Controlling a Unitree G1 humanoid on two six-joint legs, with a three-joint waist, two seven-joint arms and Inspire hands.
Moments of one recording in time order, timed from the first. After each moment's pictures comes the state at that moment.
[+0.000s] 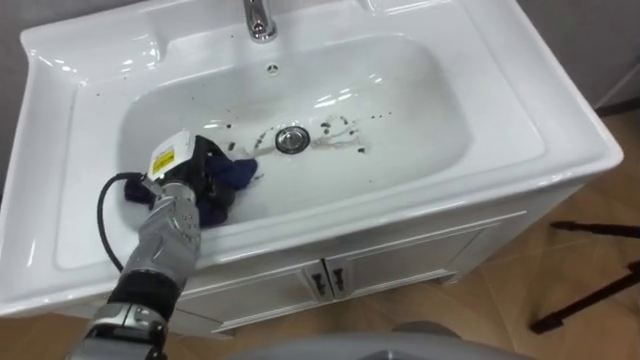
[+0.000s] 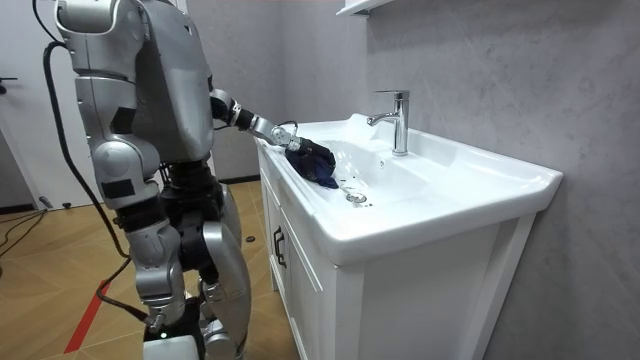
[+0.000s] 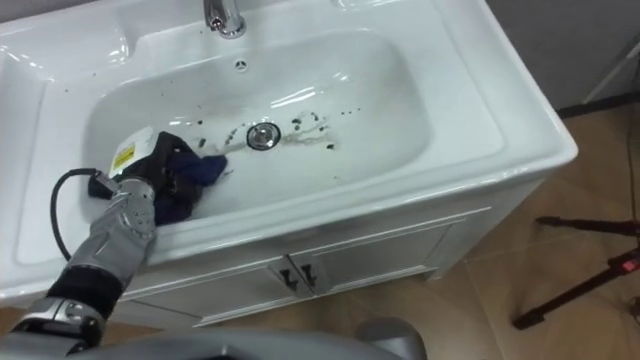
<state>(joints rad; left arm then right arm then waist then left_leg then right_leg) -0.20 0.24 -0.11 0.77 0.65 0.16 0.15 0.09 -0.31 0.00 1.27 -0.04 0.24 0.10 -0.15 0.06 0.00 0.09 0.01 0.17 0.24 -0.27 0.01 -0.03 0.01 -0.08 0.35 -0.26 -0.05</state>
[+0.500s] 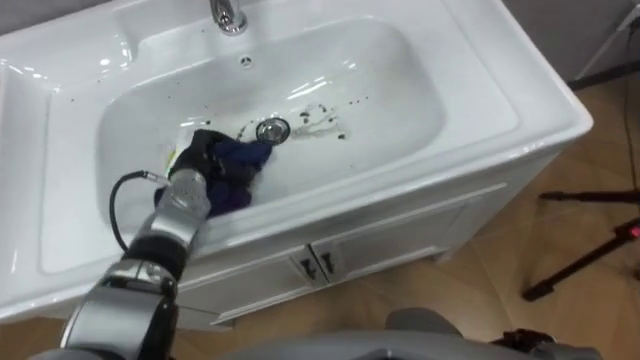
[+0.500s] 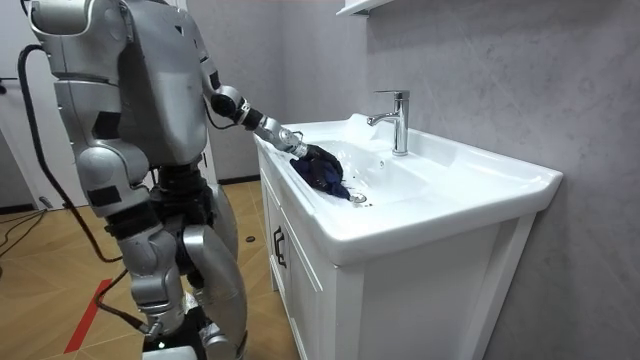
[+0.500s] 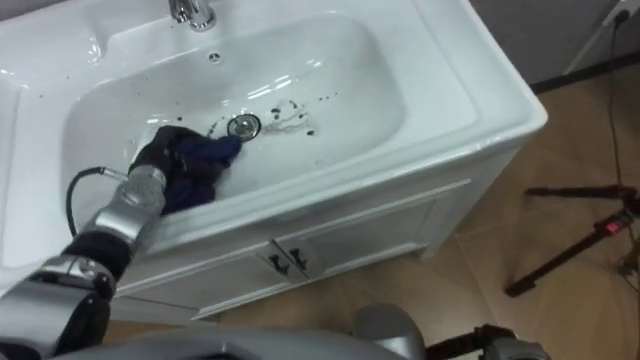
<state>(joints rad) -0.41 0.22 -0.12 1.00 0.23 0.10 0.12 -0.02 -0.31 0.00 1.23 -0.03 0.23 0.01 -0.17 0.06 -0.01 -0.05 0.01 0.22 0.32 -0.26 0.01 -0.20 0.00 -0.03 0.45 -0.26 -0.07</state>
